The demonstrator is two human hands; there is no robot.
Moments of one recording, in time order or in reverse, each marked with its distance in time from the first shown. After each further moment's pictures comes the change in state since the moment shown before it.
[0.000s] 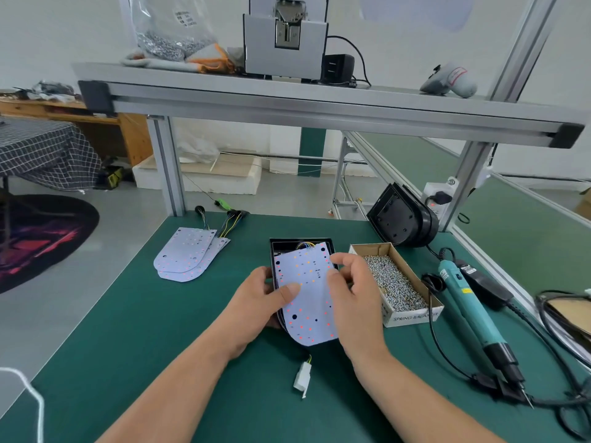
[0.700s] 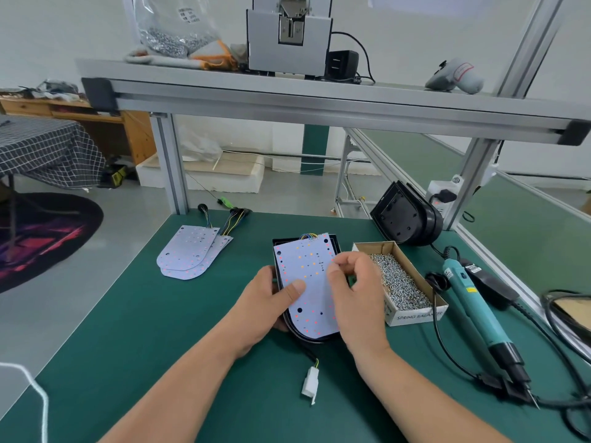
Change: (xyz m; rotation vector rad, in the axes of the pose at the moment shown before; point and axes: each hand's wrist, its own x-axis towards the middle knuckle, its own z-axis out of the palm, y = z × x) left_hand -0.004 0.003 0.005 0.100 0.007 0.037; right_hand 0.006 0.003 0.002 -0.118 0.037 -0.064
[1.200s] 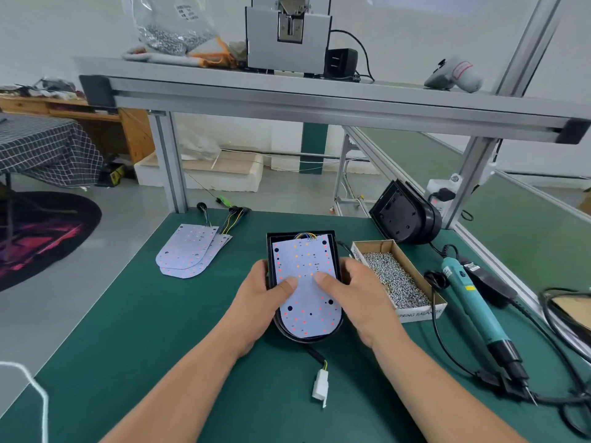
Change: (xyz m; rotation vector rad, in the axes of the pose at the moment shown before) left_hand 0.002 -0.005 0.002 -0.124 0.097 0.032; right_hand 0.017 0.003 -0.015 0.088 -0.341 0.303
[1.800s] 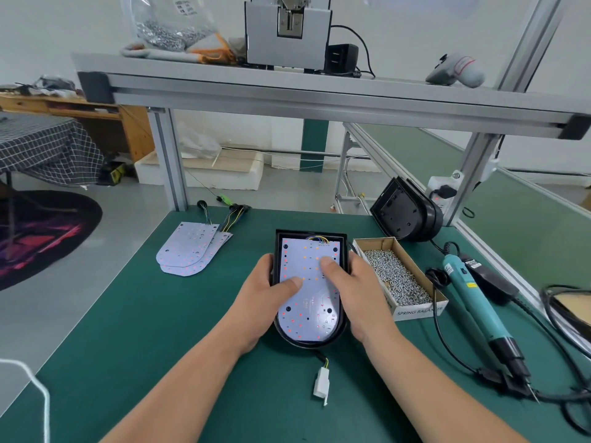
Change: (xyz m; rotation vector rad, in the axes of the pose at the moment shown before) left_hand 0.001 0.001 0.002 -0.013 -0.065 -0.001; right_hand 0.001 -0.003 0.010 0.198 0.025 -0.044
